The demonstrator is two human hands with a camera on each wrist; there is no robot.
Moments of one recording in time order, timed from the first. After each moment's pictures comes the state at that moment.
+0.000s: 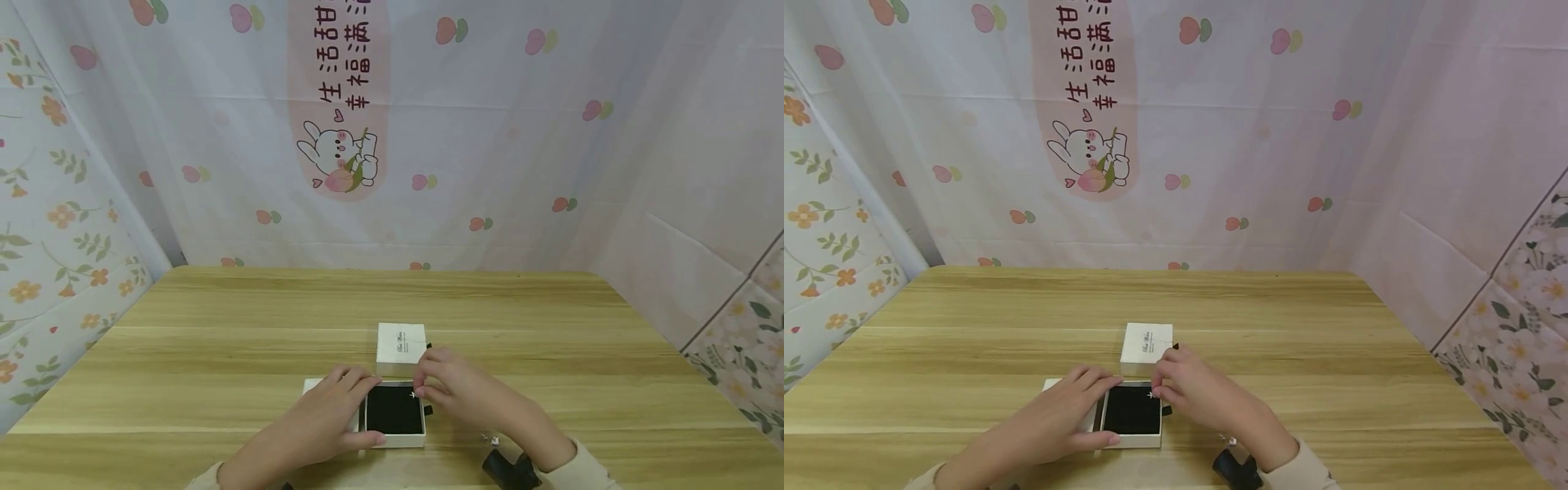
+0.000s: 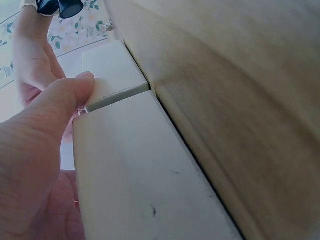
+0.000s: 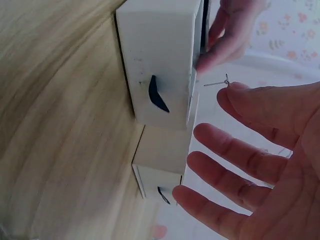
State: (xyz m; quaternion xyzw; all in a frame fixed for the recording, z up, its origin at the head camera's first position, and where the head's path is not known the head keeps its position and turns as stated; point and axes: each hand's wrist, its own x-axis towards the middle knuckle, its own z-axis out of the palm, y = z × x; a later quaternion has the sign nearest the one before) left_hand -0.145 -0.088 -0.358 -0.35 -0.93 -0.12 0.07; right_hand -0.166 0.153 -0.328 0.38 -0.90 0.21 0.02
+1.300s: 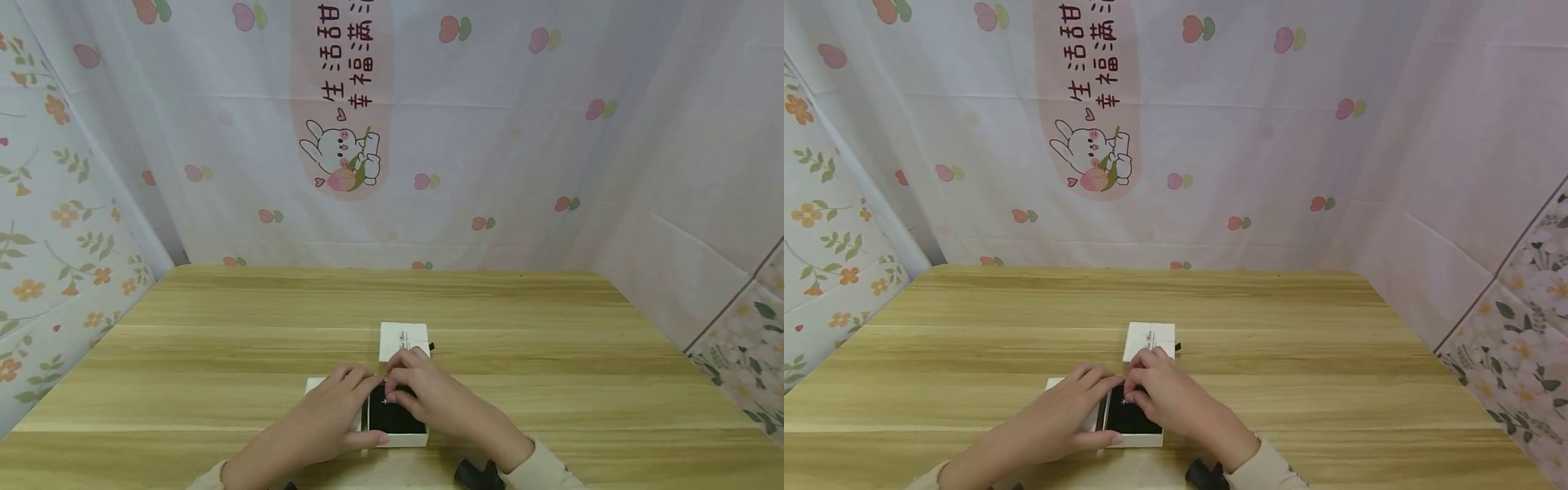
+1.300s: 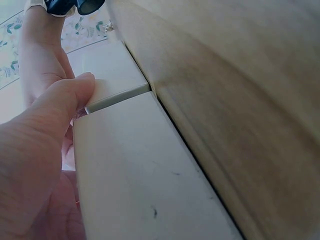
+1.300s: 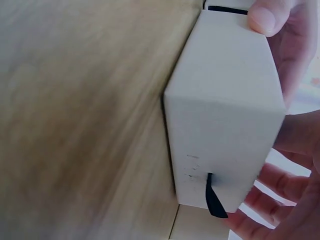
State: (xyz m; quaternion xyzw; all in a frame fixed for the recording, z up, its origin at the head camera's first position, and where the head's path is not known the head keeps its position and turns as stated) left_hand -0.145 -0.089 -0.357 -0.36 -0.92 -0.12 0.07; right_hand -0.169 0.114 -0.349 0.39 -0.89 0.22 0.04
